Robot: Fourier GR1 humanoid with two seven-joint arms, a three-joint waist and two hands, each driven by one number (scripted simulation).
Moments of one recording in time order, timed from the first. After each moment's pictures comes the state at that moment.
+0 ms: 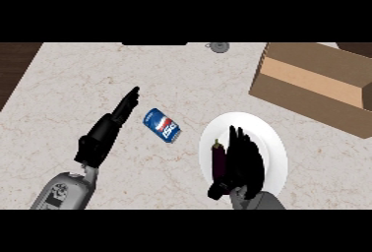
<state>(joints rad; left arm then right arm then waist) -0.22 0.27 -0.30 -1.52 0.06 0.04 0.07 -0.20 -0.01 0.55 -1.59 0.90 0.10 1.16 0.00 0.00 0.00</state>
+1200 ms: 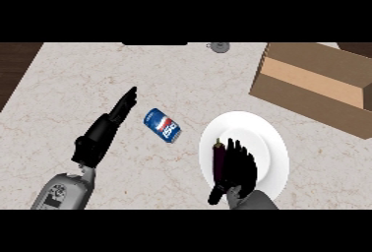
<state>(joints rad) -0.21 0.23 -0.24 -1.53 0.01 -0.02 0.07 -0.20 -0.01 0.56 -1.36 0.84 0.05 1.13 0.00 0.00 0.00</state>
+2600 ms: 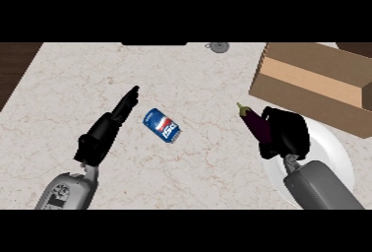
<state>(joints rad) -0.21 0.18 -0.20 -1.54 -0.04 -0.06 0.09 -0.33 -0.36 0.44 -1.35 0.99 -0.10 0.63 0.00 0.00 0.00</state>
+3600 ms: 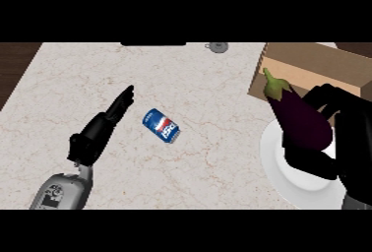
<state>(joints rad) -0.20 0.18 -0.15 -1.54 -0.05 -0.11 0.09 -0.34 -0.37 0.28 -2.14 1.01 0.21 0.89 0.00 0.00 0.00</state>
